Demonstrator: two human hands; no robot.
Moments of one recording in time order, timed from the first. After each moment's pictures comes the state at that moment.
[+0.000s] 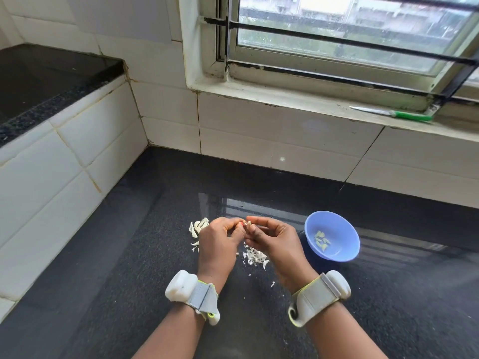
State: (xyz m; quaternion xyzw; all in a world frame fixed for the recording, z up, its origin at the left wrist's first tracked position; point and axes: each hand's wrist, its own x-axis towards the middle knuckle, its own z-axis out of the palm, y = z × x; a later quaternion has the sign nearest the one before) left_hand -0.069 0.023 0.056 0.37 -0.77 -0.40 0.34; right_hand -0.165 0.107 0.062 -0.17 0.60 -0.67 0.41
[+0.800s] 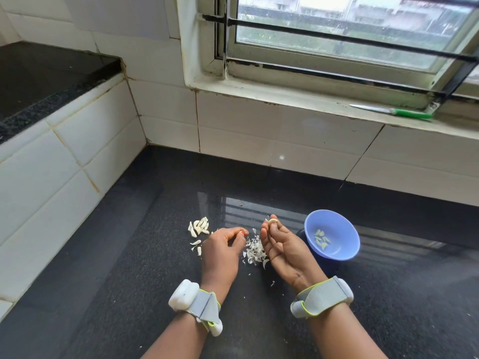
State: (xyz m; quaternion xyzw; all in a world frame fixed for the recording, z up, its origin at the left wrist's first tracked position) left_hand -0.069 0.035 0.041 0.41 -0.73 -0.45 0.30; right_hand -0.178 0.110 0.058 0.11 0.39 -0.78 0.48
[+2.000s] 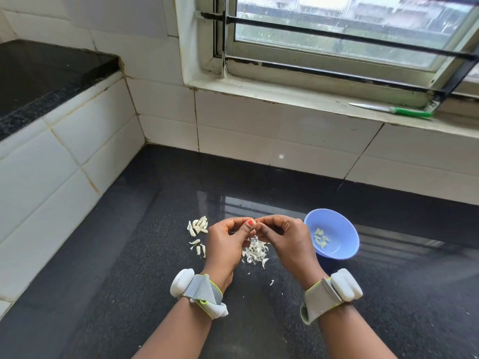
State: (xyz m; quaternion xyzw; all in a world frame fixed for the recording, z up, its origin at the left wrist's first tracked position) left_hand -0.084 0.035 0.052 0.38 -0.52 -0.70 0.30; right_hand -0.187 0.121 0.055 -0.37 0.74 -0.52 0.20
